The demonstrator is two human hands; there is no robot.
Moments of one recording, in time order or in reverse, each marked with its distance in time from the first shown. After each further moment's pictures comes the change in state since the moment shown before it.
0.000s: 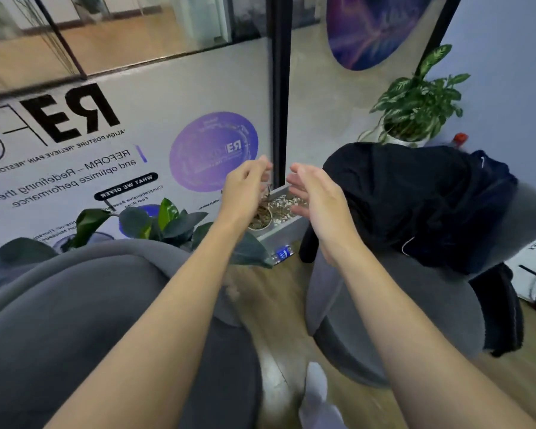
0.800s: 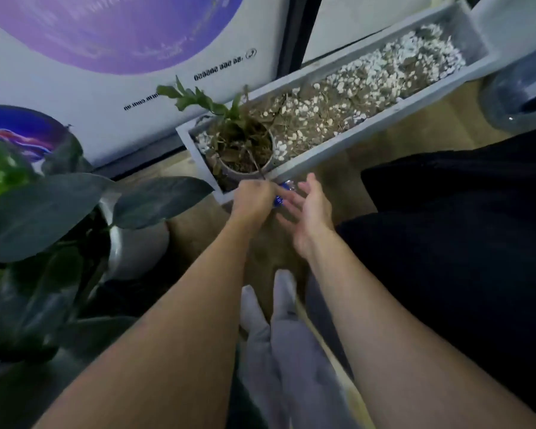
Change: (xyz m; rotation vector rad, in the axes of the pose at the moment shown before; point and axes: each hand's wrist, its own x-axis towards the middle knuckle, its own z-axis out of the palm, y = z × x) left_hand 0.352 -0.434 0.108 0.139 -0.238 -0.796; right_hand 0.372 0.431 0.085 0.274 0.334 1.008
